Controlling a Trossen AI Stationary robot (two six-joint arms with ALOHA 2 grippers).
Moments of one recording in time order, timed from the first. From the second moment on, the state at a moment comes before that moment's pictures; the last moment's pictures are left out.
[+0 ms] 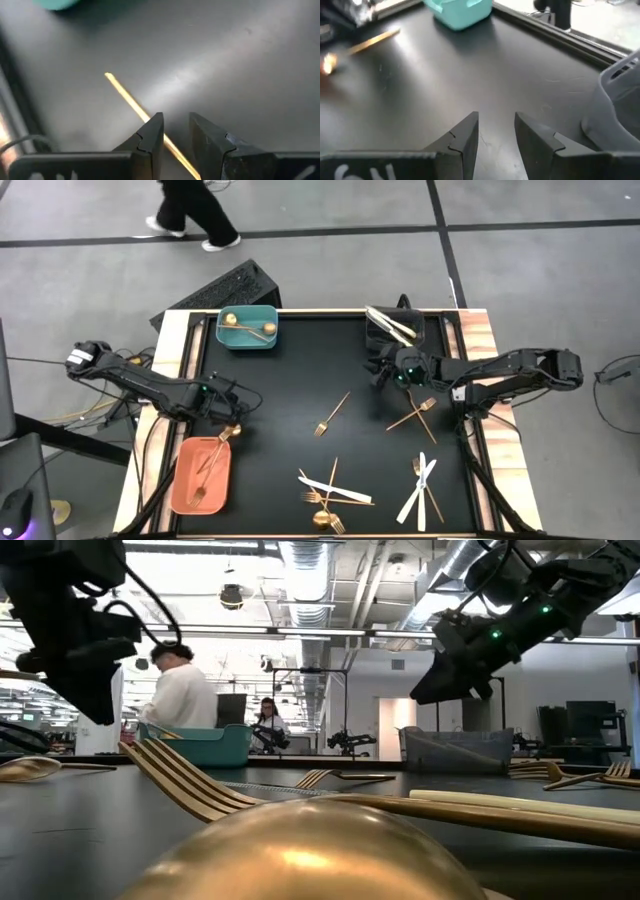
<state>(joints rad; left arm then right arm) -0.27 1.07 0.59 -1.02 -0.55 -1.27 -0.21 1.18 0.46 0.24 0.29 0.35</state>
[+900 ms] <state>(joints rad) -0.31 1.09 0.44 -0.87 -0.41 -1.45 -0.10 1.18 0.46 0.25 0.40 0.41</state>
